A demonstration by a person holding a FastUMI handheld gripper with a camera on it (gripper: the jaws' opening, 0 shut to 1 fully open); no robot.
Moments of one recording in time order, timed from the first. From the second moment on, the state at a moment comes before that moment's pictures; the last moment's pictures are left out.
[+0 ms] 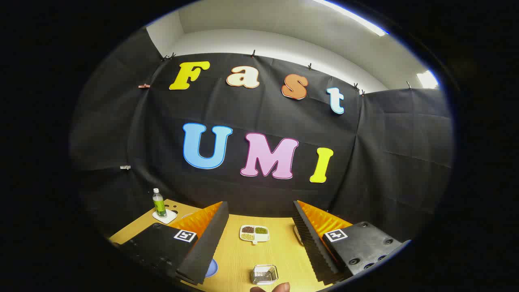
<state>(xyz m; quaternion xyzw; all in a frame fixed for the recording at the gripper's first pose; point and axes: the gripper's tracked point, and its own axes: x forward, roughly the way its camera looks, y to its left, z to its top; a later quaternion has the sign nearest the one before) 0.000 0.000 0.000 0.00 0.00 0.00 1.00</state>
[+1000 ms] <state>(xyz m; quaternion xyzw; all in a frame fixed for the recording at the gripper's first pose) 0.031 0.044 -0.044 -0.01 0.08 0.05 1.00</state>
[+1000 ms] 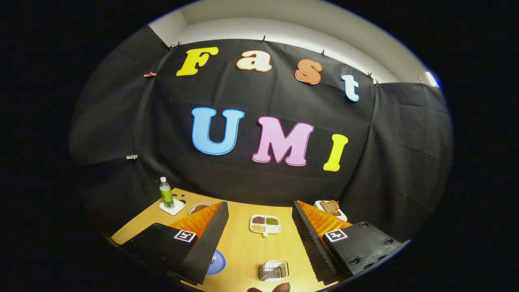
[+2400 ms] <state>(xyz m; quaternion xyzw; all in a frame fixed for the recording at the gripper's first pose) 0.015 0.220 -0.430 0.02 0.57 0.17 0.80</state>
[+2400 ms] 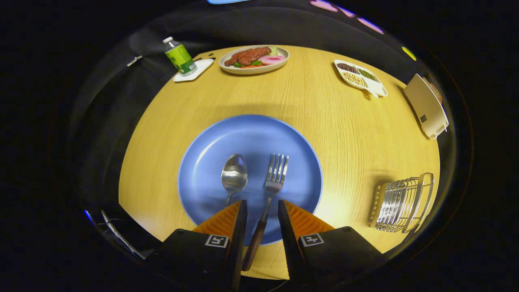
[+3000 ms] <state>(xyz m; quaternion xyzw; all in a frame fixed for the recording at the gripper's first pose) 0.018 0.219 -0.436 0.06 0.56 0.17 0.81</state>
